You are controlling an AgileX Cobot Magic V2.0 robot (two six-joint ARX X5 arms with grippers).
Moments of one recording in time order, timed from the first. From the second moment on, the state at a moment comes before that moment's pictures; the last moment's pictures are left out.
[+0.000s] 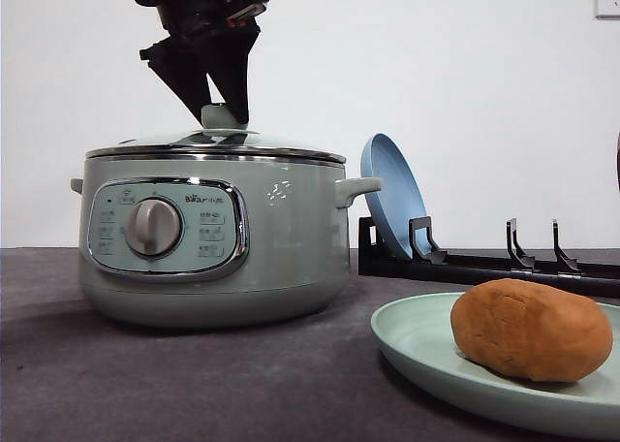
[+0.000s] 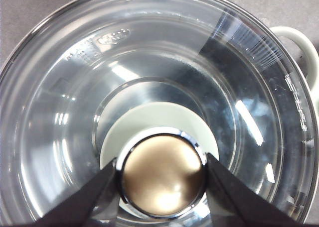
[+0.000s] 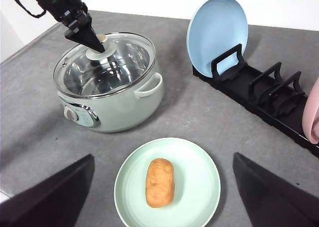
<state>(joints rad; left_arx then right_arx) -0.46 1.99 2.12 -1.30 0.16 0.25 0.55 0.44 1.20 -1.16 0.00 0.21</state>
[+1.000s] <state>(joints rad) -0.48 2.00 2.12 -1.31 0.13 0.20 0.55 0.44 1.20 -1.16 0.00 0.21</state>
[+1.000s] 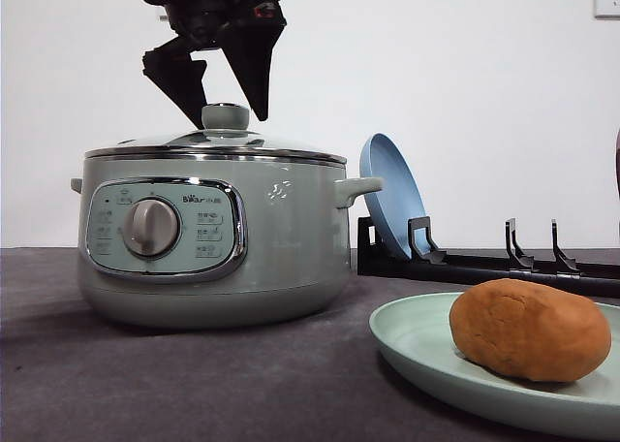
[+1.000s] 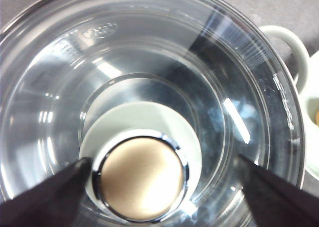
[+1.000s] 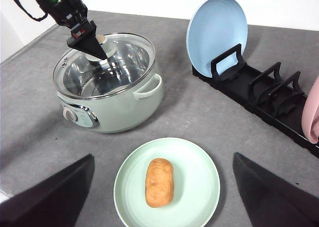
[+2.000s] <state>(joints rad) -0.49 1.35 1.99 -1.33 0.11 0.07 0.55 0.44 1.20 -1.06 0.00 0.21</state>
